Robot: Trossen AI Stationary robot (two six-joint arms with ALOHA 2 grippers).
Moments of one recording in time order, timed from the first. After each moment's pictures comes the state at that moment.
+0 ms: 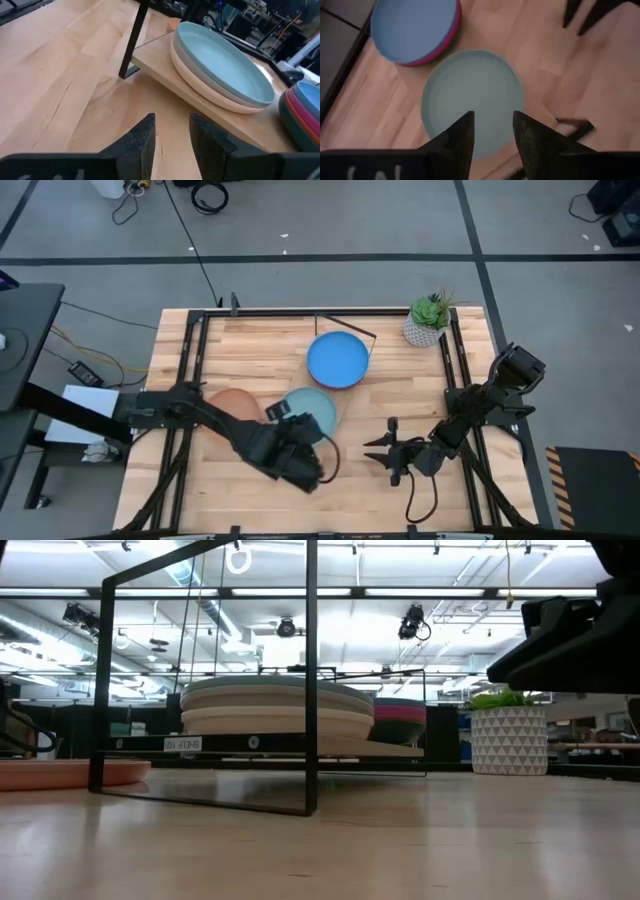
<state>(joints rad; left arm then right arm) -0.50 2.09 2.28 -1.57 -0.60 -0.88 0.75 1.63 0.44 0.70 0.81 -0.05</state>
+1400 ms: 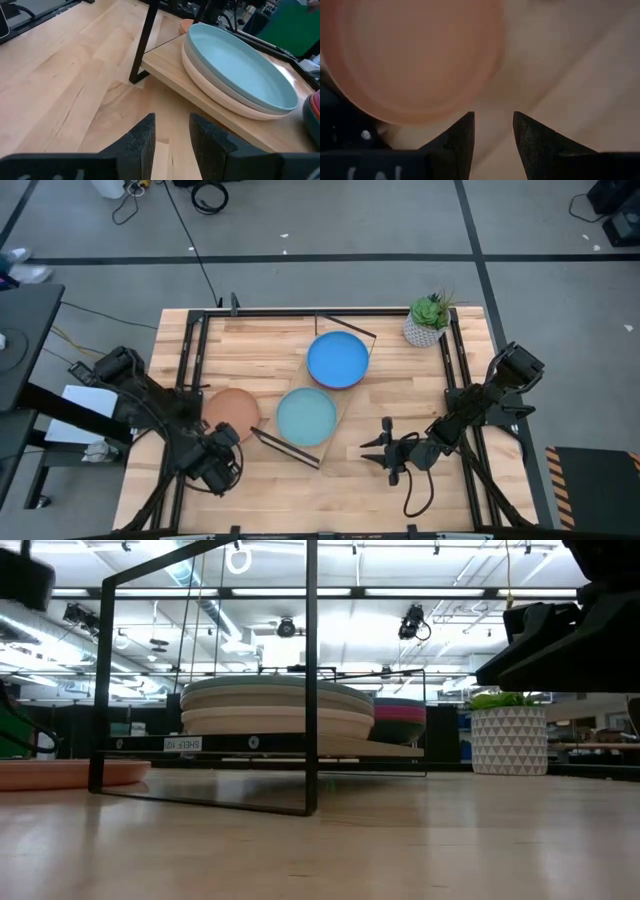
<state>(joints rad) -0.85 1.49 0.93 -1.07 -0.23 -1.53 0.70 1.63 0.44 0.73 0.68 -0.06</state>
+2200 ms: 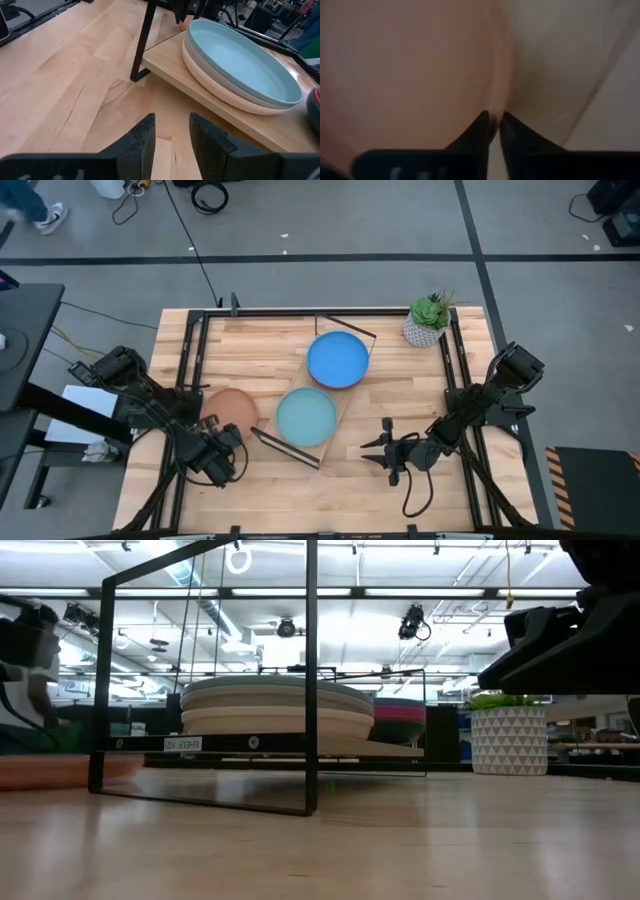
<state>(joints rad) -0.83 1.49 0.71 -0.85 -0.23 -1.22 0.70 1.63 0.44 0.72 0.68 -0.02</state>
